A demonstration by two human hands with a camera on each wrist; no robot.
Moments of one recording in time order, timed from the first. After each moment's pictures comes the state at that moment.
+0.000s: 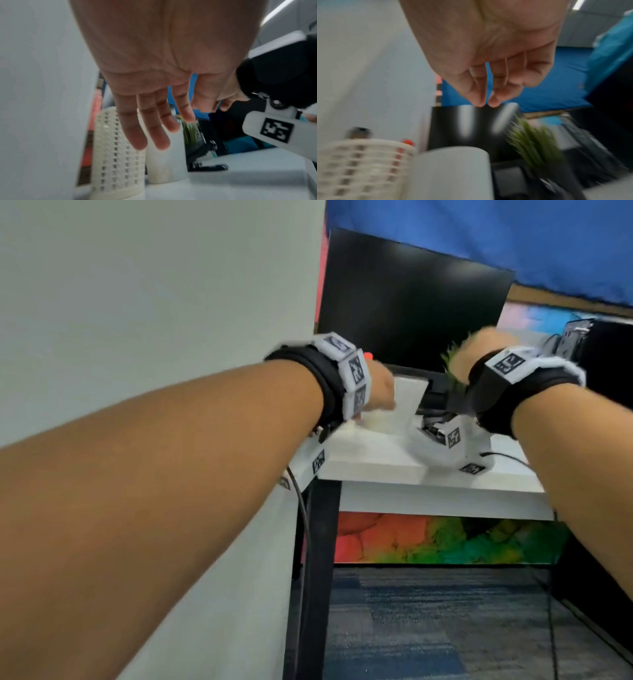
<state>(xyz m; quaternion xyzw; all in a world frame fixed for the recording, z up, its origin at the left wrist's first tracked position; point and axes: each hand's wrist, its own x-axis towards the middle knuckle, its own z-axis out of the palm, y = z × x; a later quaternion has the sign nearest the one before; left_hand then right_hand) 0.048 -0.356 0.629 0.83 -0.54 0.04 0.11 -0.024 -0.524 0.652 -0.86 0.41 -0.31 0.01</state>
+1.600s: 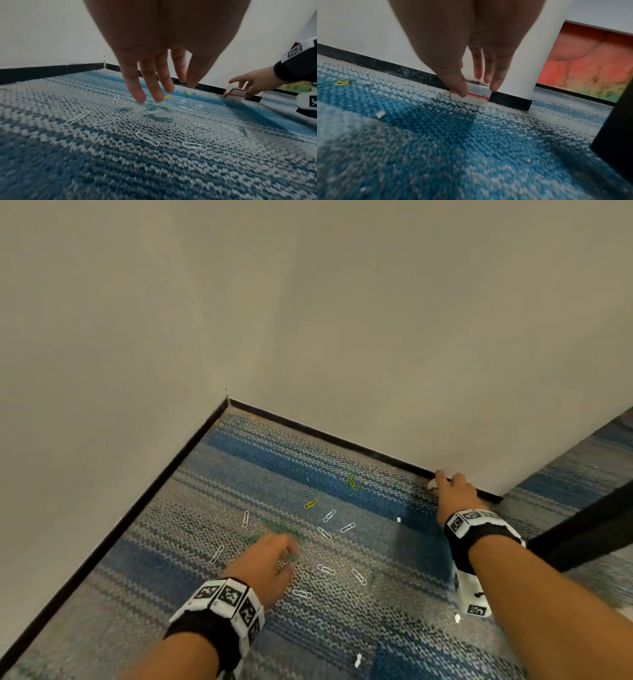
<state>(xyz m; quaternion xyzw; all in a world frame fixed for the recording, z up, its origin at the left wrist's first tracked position) 0.111 0.055 -0.098 0.92 -0.17 -0.25 0.25 0.147 -0.300 -0.117 -0.96 0.19 0.19 -0.01</state>
